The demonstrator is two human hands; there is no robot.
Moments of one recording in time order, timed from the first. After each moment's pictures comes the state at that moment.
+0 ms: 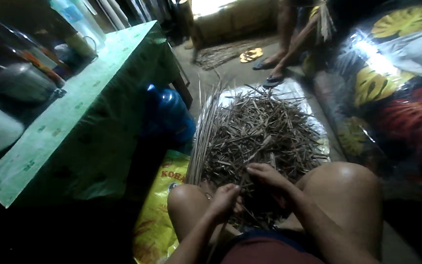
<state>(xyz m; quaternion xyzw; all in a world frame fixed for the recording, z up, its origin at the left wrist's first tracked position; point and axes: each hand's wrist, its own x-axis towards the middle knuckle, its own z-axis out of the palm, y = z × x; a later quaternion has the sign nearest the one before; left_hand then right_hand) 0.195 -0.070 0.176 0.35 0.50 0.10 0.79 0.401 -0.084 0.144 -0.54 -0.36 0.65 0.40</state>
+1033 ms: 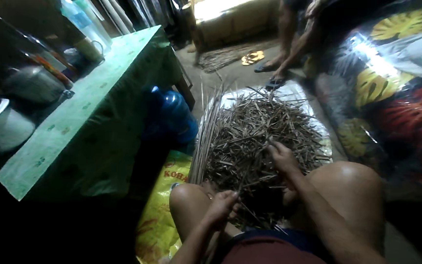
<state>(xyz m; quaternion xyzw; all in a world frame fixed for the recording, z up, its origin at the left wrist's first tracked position) 0.171 -0.086 0.172 0.35 0.47 0.11 0.80 0.441 -0.062 0.127 -0.74 -0.43 0.34 0.38</state>
